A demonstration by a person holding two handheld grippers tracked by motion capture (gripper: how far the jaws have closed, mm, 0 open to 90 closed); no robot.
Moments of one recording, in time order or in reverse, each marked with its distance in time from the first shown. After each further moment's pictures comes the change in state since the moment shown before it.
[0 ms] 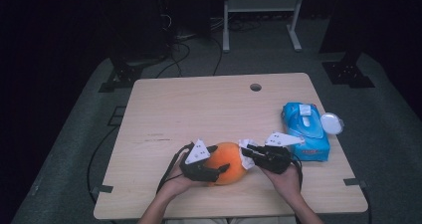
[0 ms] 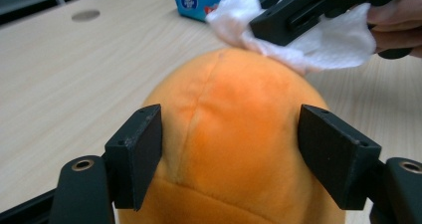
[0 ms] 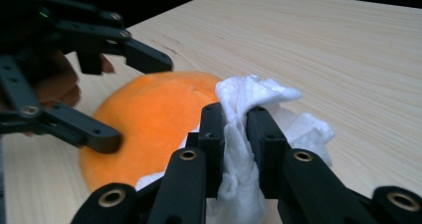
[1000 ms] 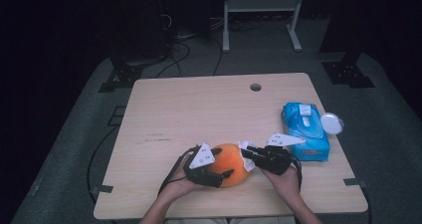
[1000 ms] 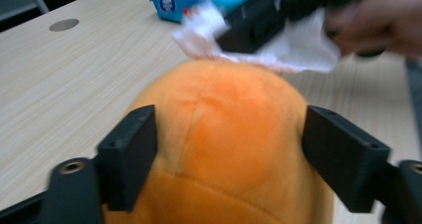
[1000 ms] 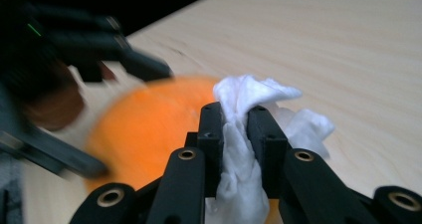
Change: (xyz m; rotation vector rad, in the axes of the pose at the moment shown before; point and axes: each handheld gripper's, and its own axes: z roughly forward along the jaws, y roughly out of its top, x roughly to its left) left arm -0.008 0.006 0.000 -0.028 -0.033 0.043; right arm -0.009 -0.010 0.003 -0.001 0.030 0.072
